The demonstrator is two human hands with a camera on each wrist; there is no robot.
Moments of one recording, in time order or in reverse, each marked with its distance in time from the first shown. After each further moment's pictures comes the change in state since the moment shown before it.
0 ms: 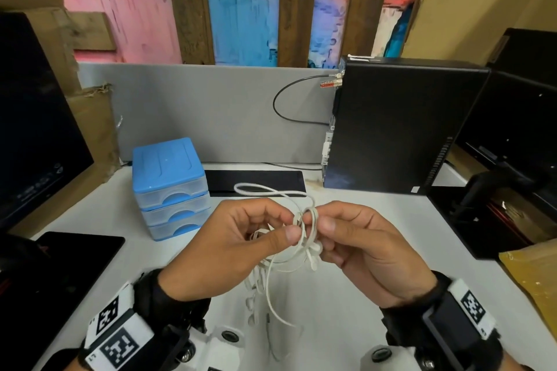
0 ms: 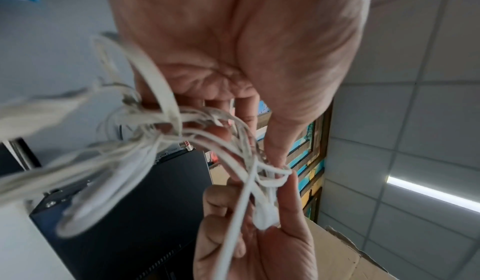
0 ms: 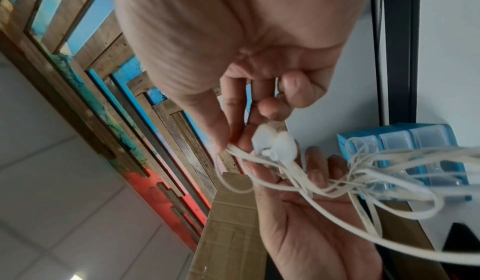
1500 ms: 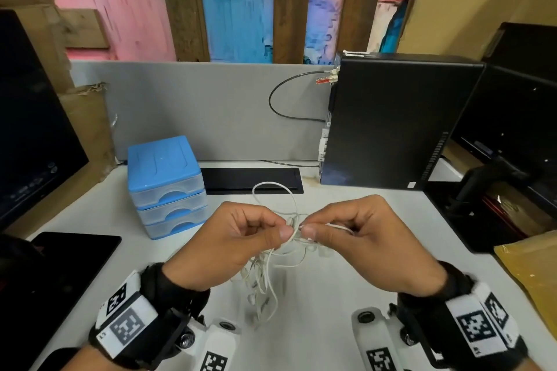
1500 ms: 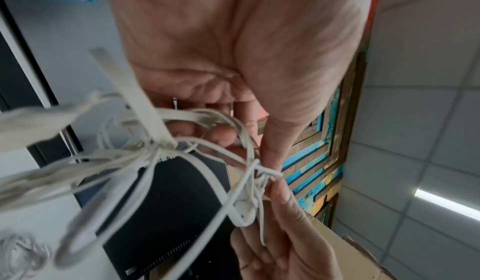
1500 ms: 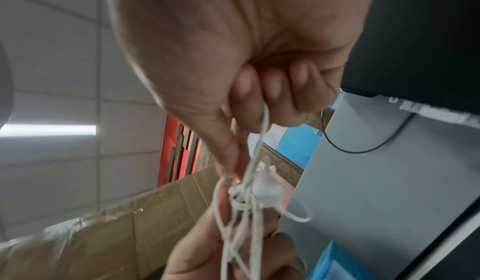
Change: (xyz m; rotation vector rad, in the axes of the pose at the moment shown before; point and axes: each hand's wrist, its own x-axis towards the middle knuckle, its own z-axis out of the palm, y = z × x) left_hand 0.005 -0.008 0.001 -0.041 0.023 -0.169; right_hand -0.004 -0.012 -0.009 -0.765 0.061 -0.199
